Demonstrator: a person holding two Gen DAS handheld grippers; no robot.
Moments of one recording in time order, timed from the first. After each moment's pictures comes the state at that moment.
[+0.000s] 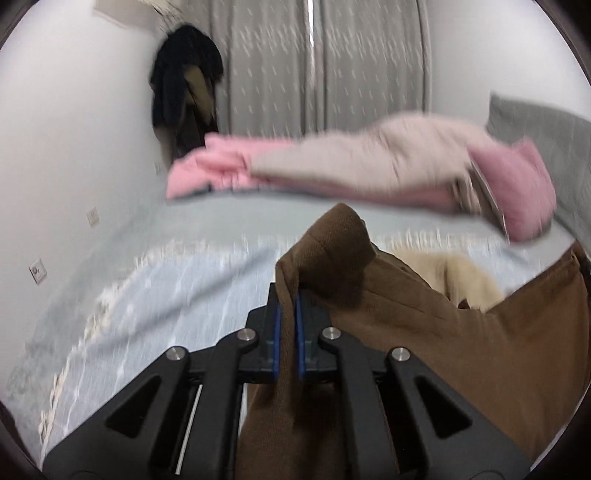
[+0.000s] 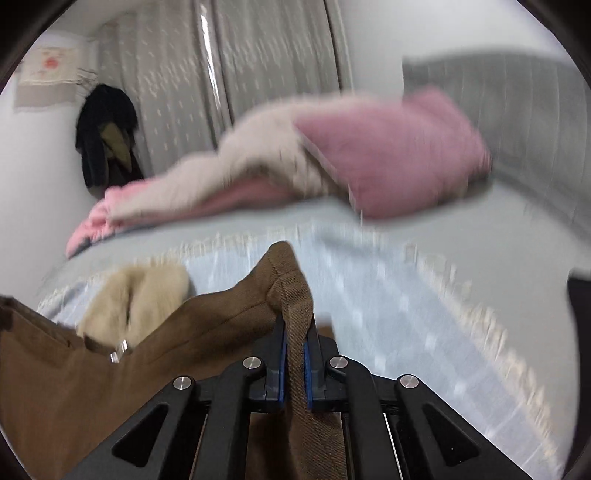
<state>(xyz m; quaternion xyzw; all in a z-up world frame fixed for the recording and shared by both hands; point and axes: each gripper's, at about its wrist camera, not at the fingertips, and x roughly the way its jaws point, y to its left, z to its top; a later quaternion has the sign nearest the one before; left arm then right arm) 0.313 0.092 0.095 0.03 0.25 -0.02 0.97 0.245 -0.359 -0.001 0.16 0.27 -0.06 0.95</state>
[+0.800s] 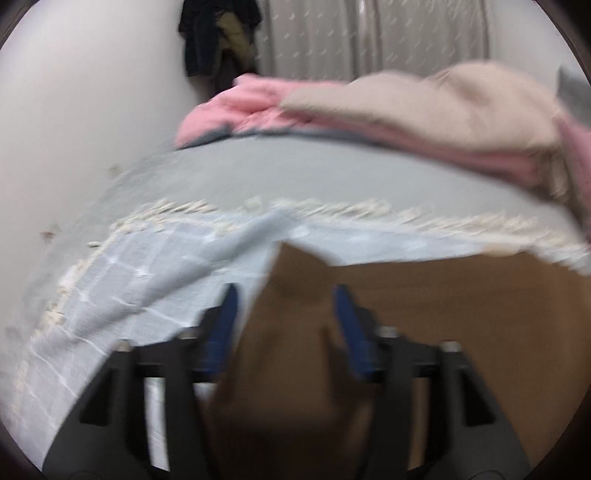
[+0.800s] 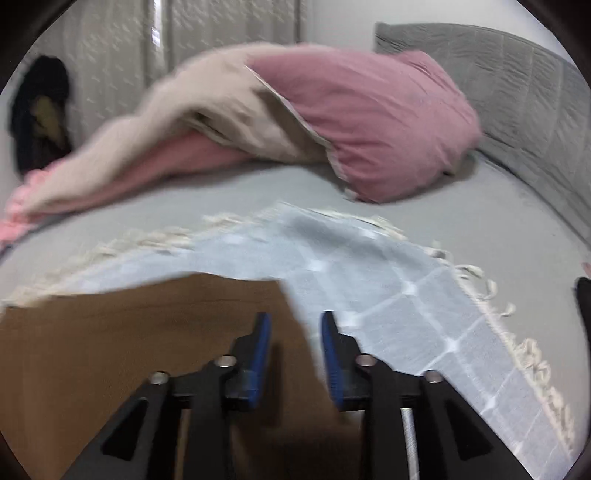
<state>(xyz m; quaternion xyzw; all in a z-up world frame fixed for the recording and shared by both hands) 0.456 0.046 -0.002 0.01 0.36 0.06 0.93 0.410 -0.325 -0.070 0.18 0.37 -0.12 0.90</state>
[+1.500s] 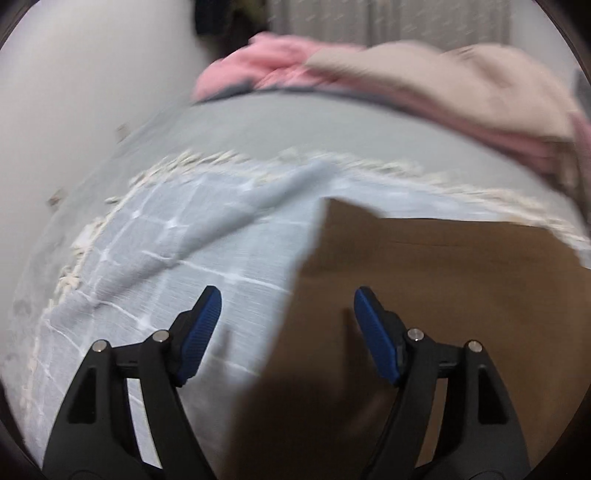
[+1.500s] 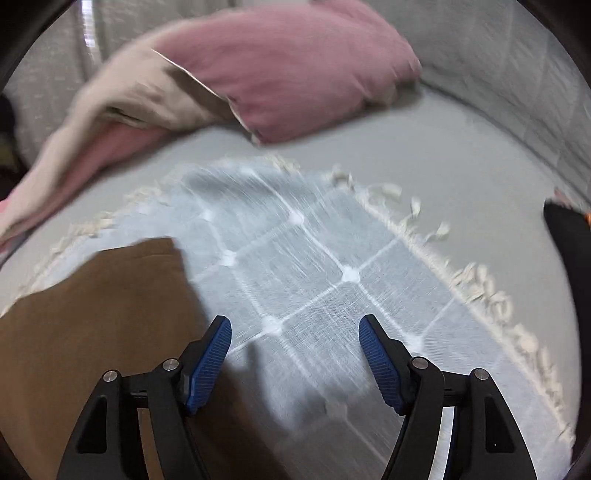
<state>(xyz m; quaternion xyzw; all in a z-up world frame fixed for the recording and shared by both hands) 0.422 0.087 -0.009 -0.01 0.42 0.06 0.91 0.353 -0.393 -0.093 0.21 0.44 -0.18 0.85</state>
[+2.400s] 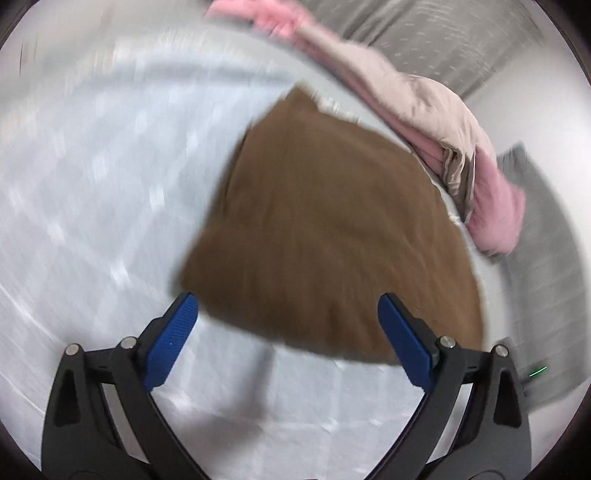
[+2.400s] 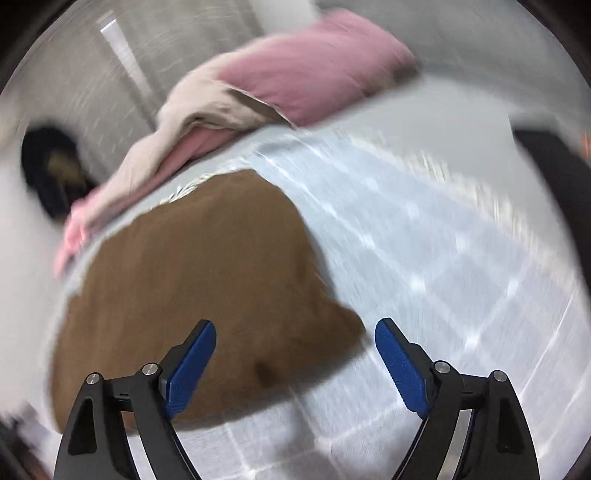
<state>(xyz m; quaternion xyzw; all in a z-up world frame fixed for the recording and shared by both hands) 0.218 0.163 -0.051 -0.29 0.50 -0.08 0.81 0.148 -0.371 -0.099 0.41 0.42 -0.10 0.81</state>
